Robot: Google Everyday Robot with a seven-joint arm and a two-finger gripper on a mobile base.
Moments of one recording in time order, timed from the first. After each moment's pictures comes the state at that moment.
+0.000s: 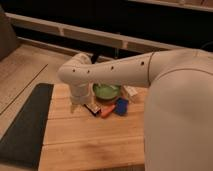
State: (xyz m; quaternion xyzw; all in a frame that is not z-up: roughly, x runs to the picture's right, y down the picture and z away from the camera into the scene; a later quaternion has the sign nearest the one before) arm -0.108 0.103 0.702 -0.26 0.23 0.64 0.68
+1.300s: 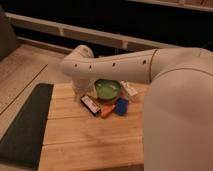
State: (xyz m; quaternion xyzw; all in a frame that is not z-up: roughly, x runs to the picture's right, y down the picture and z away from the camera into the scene) arm -0.102 0.011 0.731 -0.20 0.12 0.59 0.77
